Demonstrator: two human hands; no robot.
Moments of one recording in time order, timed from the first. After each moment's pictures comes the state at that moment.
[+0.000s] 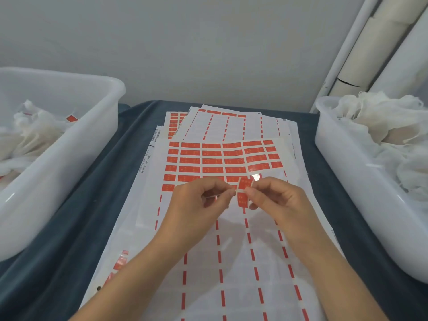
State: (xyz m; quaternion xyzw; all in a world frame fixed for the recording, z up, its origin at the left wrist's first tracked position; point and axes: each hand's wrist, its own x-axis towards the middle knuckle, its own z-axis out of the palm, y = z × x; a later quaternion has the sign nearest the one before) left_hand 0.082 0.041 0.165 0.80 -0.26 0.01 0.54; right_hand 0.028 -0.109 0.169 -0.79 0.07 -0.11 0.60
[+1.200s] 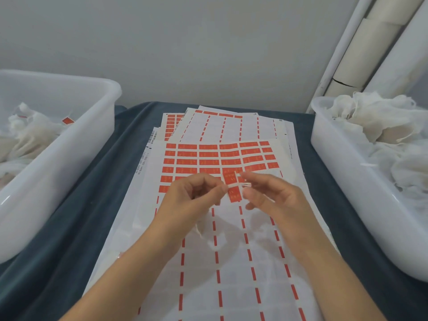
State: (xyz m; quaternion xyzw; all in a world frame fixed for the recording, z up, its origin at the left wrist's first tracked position) left_hand 0.087 0.043 0.171 0.72 -0.14 -0.12 0.67; right_hand 0.027 -0.107 0.176 -0.78 0.07 -0.11 0.61
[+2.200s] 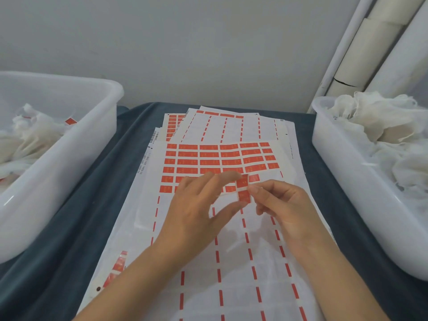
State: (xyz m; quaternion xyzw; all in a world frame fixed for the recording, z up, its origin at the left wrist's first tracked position) left_hand 0.073 0.037 0.163 0.82 -0.36 0.22 0.38; right_hand 0.027 -0.111 0.169 -0.74 0.13 -0.12 0.64
